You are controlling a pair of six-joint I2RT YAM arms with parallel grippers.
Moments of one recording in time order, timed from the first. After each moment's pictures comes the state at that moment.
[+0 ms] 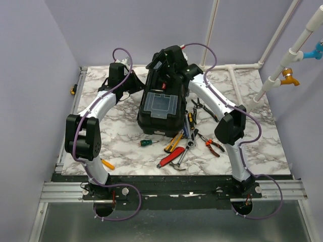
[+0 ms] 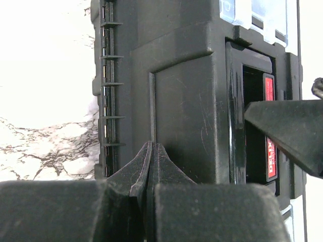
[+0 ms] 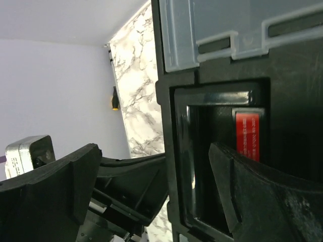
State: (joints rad) left arm -0.19 1.76 1.35 -0.10 0.42 -0.58; right arm 0.62 2.22 2.29 -0.55 0.06 1.10
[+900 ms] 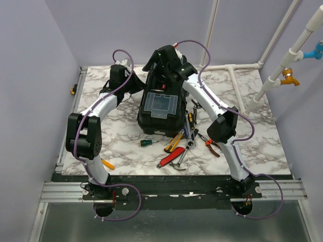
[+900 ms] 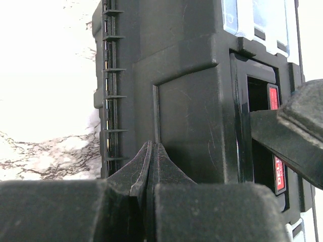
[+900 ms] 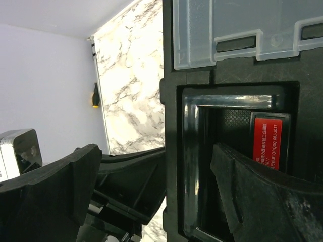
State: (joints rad) left arm -0.20 1.78 1.30 0.03 0.40 -0.60; right arm 0.67 2.39 2.57 -0.77 0.14 1.02
